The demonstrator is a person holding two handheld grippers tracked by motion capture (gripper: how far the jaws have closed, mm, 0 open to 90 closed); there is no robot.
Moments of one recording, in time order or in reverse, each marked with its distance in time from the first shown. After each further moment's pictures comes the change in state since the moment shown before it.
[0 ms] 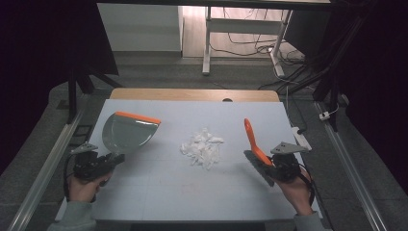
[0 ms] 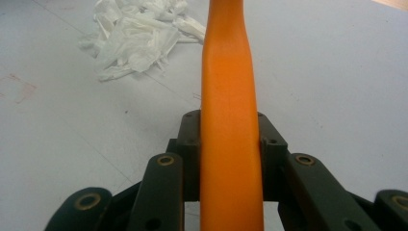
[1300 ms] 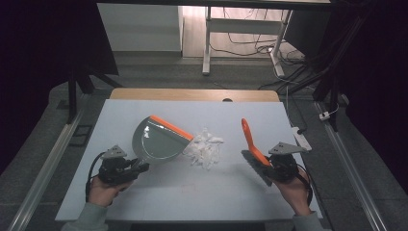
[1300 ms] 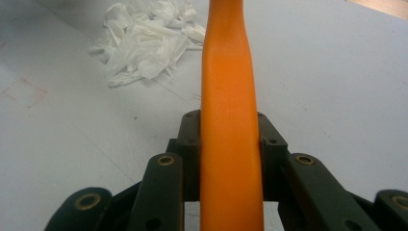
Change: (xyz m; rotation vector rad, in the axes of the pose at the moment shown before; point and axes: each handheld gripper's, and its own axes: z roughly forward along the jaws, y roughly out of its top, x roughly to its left) left arm -0.062 0.003 0.027 0.098 -0.137 0.220; right arm 0.007 0.004 0.000 -0.020 0.011 -0.016
